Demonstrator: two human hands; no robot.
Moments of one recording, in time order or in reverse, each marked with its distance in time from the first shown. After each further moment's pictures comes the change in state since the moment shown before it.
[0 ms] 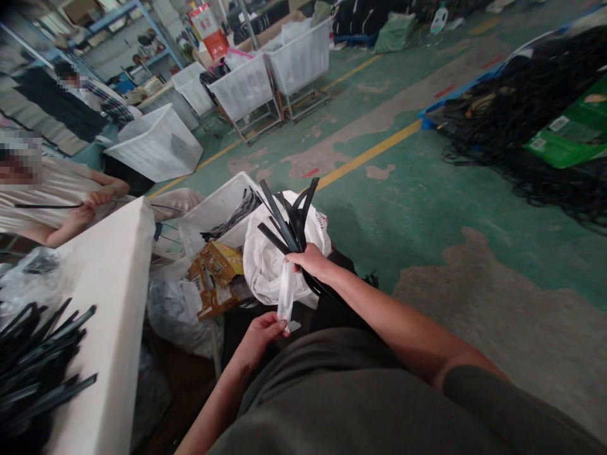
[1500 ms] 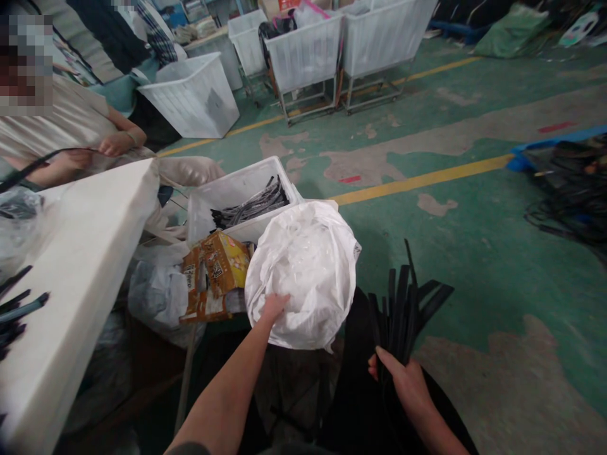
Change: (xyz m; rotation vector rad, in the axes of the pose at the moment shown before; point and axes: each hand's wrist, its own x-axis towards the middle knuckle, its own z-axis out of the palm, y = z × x) left_hand 0.263 -0.028 -0.088 0.671 0.596 -0.333; right_hand -0.009 0.110 -0.110 -0.155 0.341 0.508
